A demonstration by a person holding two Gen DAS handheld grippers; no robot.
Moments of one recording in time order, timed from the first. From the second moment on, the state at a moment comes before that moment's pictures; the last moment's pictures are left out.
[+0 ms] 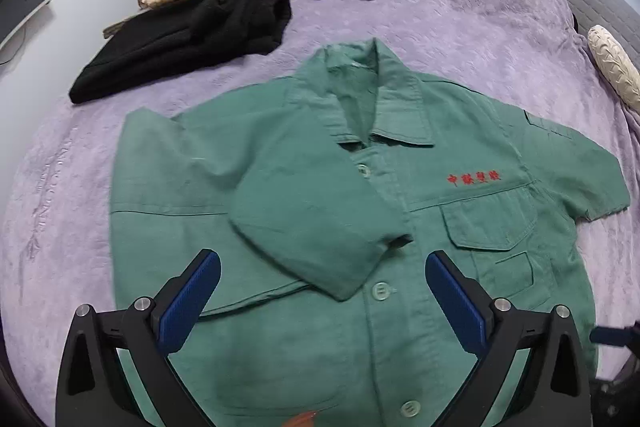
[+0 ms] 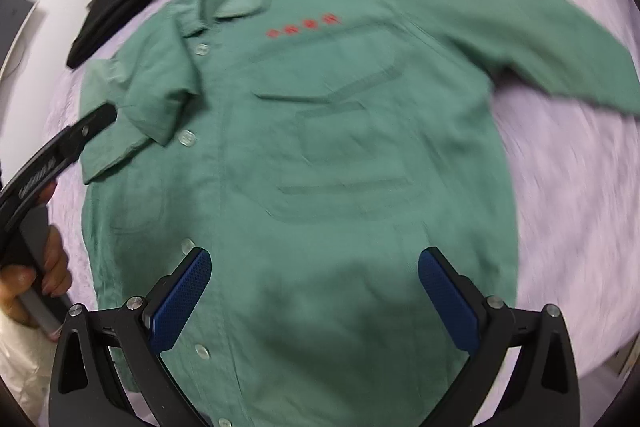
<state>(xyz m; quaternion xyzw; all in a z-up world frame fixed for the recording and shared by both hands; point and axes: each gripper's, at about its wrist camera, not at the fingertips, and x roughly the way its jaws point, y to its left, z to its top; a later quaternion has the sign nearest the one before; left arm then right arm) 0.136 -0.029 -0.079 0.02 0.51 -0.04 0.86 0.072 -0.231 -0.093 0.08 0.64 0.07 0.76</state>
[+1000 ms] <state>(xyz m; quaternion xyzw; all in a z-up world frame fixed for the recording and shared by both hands) 0.176 0.181 -0.151 -0.05 0.57 0.14 0.81 0.185 -0.258 -0.149 0.37 0.55 0.02 0.75</state>
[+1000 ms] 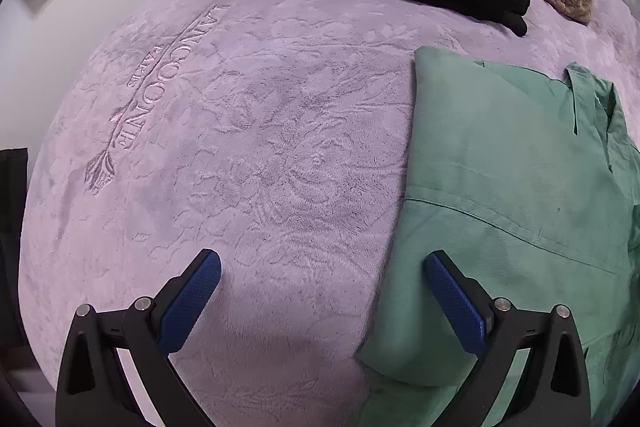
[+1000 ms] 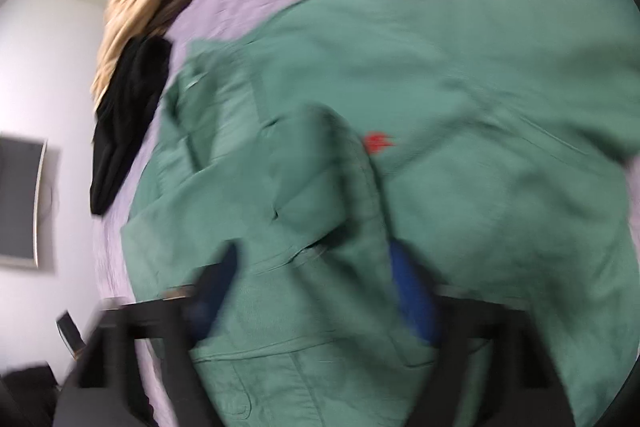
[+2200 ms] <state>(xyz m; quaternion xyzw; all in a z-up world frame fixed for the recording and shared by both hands) 0.286 0.209 -0.151 -0.15 0.56 0.03 0.82 0.202 -0.277 -0.138 0.23 0.60 -0.03 0.76</state>
